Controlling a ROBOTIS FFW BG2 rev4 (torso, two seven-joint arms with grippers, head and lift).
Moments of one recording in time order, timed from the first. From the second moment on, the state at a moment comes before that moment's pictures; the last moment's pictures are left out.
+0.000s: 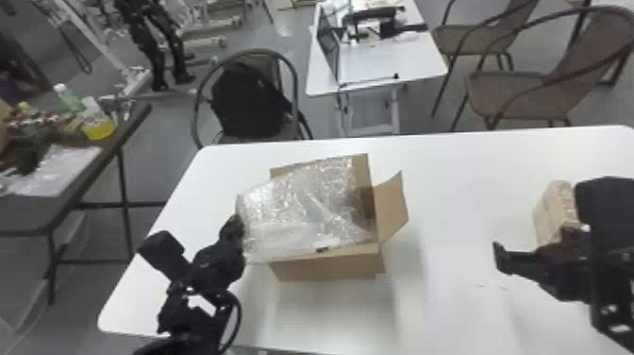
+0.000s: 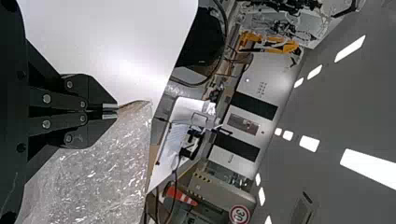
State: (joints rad) left arm 0.25 0.00 0.32 -1.72 0.41 0.08 -0.20; right arm 0.15 -0.06 0.09 -2.07 0.11 0.87 0.34
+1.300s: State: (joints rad) left arm 0.25 0.00 0.31 -1.70 0.43 0.08 -0.22; right arm -0.02 -0.09 0.01 -1.53 0.13 0.43 0.23
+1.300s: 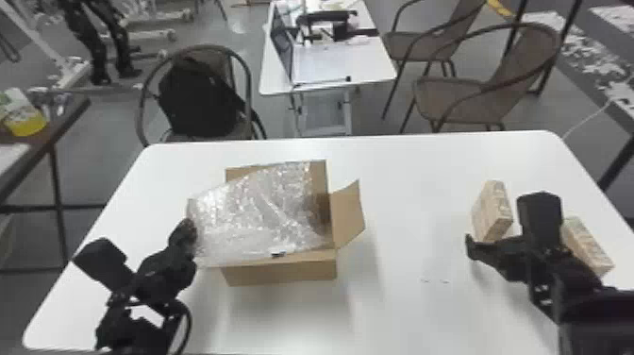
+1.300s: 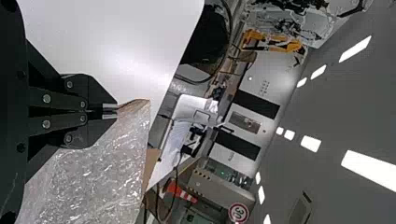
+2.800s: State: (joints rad) left arm 0.23 0.00 0.29 -1.67 0.45 0.08 -0.27; right arm -0.04 -0.08 0.21 -1.88 -0.02 0.42 0.30
